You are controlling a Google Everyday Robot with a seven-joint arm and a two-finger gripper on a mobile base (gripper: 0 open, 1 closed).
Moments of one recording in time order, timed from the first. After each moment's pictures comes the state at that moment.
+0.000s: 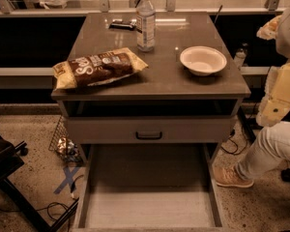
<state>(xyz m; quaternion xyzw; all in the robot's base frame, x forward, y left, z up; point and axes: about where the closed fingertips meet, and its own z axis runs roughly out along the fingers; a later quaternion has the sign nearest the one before) 0.438 -0.214 0.985 -0.60 0.78 -0.04 0.17</state>
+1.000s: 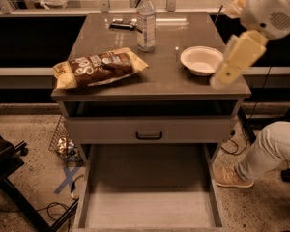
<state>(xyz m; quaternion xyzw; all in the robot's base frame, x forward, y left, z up) 0.507 -0.159 1.002 -0.59 0.76 0.04 0.29</state>
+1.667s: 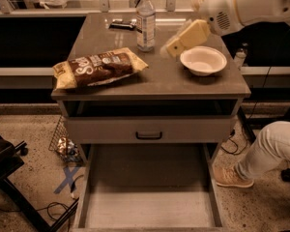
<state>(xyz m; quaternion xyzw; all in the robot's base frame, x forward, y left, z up) 0.607 -0.081 1.000 -0.50 0.71 0.18 0.46</state>
